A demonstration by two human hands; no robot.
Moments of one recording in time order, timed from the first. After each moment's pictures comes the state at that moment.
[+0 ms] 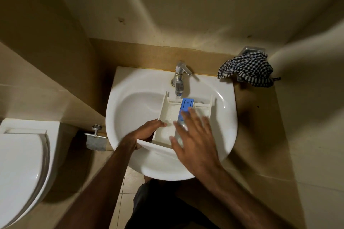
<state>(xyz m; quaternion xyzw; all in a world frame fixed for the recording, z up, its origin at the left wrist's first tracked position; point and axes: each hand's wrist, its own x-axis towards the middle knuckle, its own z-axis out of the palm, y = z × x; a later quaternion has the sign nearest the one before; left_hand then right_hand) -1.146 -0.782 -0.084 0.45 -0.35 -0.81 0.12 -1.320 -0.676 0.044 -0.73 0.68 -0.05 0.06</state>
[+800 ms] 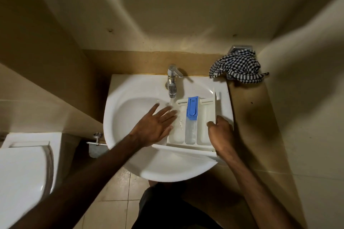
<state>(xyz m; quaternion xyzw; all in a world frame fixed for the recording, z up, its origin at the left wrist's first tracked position) -1.166 -0.799 -0.061 0.24 -0.97 0.00 0.05 -1.395 -0.699 0.021 -0.28 0.86 -0.24 0.36</state>
